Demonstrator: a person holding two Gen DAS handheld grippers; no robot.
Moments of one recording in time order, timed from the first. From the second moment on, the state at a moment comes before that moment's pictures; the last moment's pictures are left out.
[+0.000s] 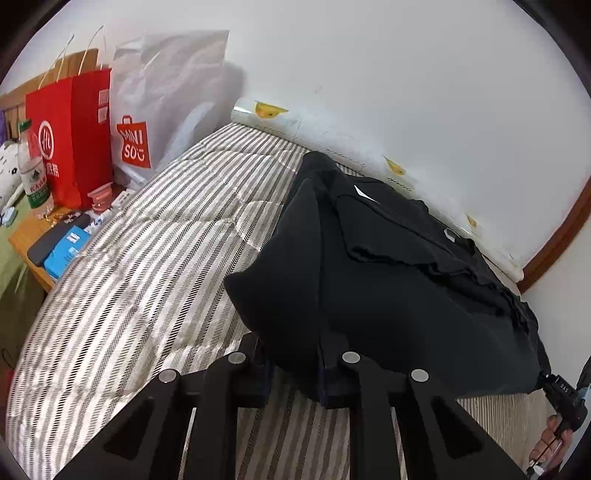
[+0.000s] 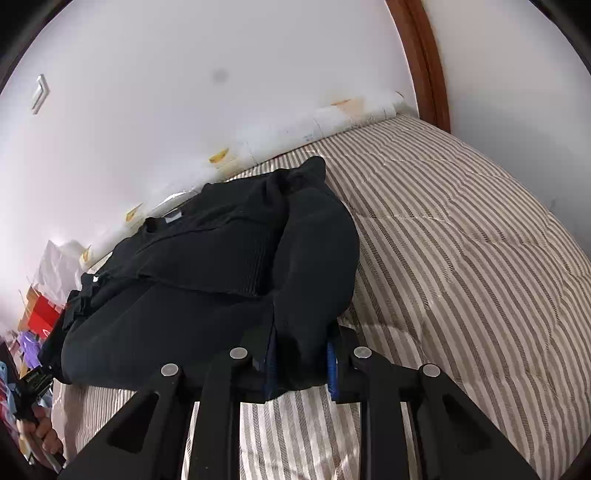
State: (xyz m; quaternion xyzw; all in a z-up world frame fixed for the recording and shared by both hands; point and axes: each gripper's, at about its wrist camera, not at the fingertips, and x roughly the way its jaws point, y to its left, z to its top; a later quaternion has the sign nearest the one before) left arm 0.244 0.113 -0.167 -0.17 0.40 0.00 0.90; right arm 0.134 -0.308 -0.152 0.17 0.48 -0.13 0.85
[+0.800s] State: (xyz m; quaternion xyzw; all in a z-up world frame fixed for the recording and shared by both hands) left arm 0.097 0.118 -0.163 -0.17 0.39 -0.03 0.91; right arm 0.004 -0.286 -0.104 0.12 0.49 -0.12 0.86
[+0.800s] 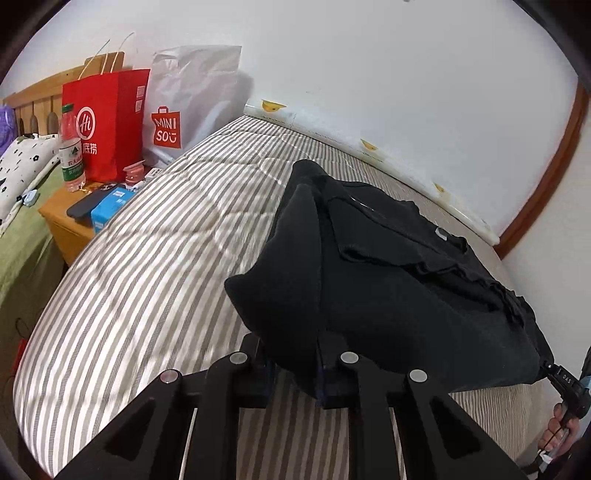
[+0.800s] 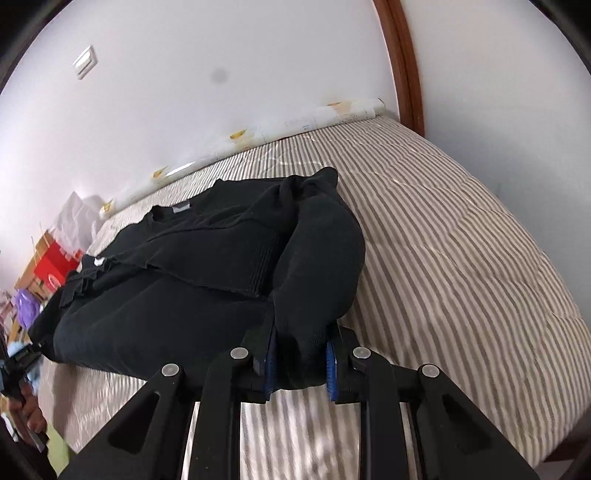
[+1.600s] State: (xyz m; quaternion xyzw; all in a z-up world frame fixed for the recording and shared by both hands) left arm 0.074 0.144 -0.124 -0.11 0.37 0.02 0.92; right arm -0.007 -0.280 -0.047 0.05 0.45 -0.13 0.88
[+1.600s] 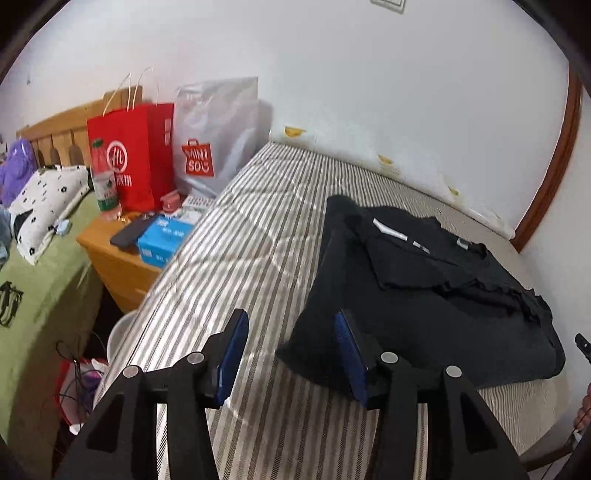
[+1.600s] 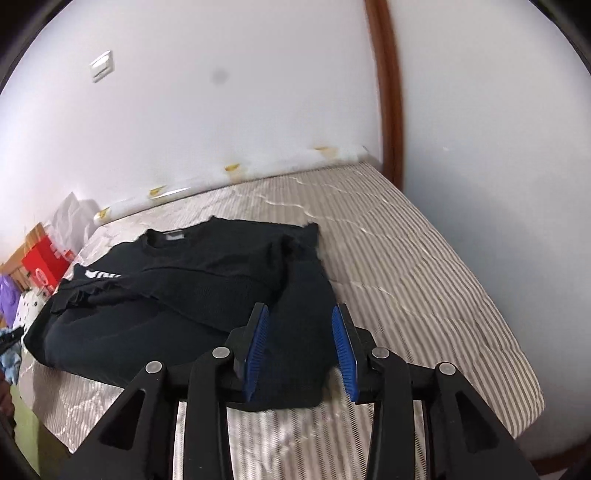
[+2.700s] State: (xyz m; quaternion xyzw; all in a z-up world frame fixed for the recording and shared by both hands) left arm 0.183 0.028 -0.160 -0.02 0.43 -0.07 0.90; right arm 0.103 -0.230 -0.140 0.05 0.53 -0.09 0.84
